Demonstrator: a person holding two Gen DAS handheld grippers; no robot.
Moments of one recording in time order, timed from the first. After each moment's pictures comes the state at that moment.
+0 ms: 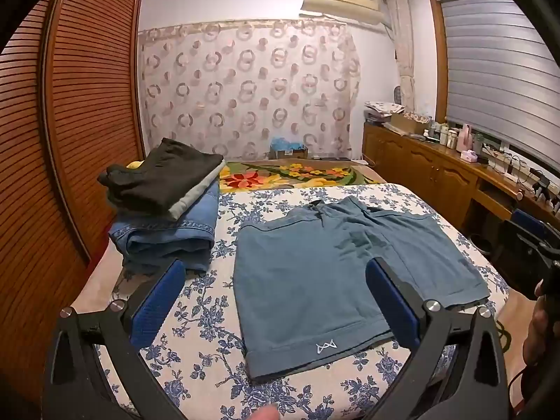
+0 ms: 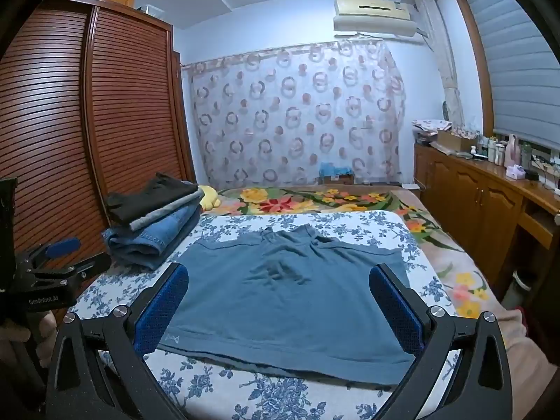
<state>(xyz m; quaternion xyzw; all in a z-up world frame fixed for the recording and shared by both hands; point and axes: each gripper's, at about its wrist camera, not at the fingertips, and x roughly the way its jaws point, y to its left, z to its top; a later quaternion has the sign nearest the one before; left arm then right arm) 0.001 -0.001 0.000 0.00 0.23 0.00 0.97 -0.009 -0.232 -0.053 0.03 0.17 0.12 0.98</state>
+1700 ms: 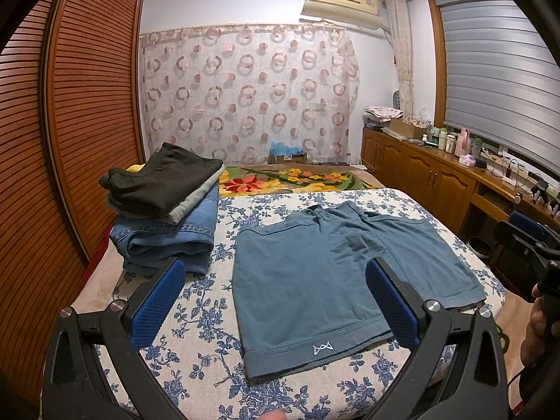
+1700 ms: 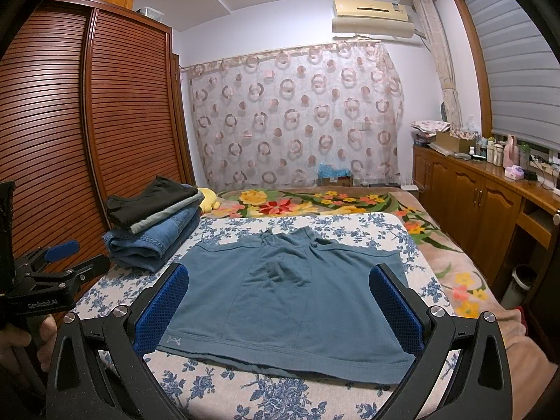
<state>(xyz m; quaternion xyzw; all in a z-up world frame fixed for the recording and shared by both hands) 0.000 -0.004 0.003 -0.01 0.23 0.00 0.97 -0.011 -0.229 -0.053 0.03 0.17 0.11 0.98</state>
